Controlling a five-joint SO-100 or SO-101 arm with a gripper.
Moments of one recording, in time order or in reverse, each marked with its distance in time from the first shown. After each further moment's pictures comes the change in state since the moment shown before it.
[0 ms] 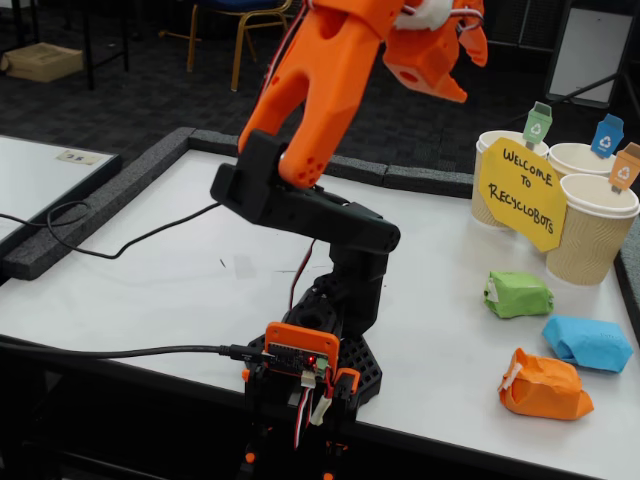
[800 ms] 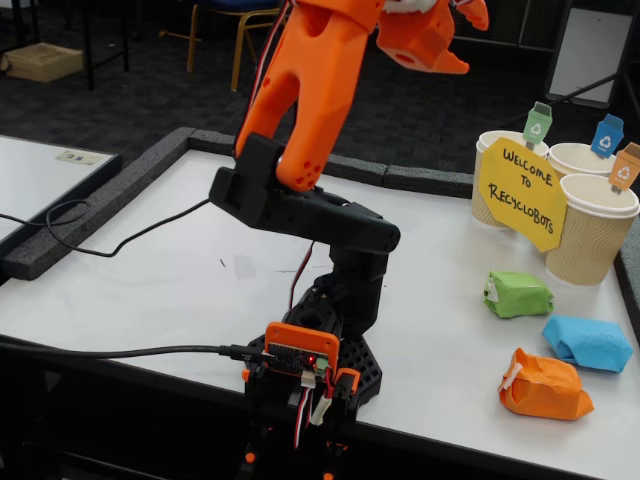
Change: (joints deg) arm 0.0 0.4 -6.1 0.0 0.0
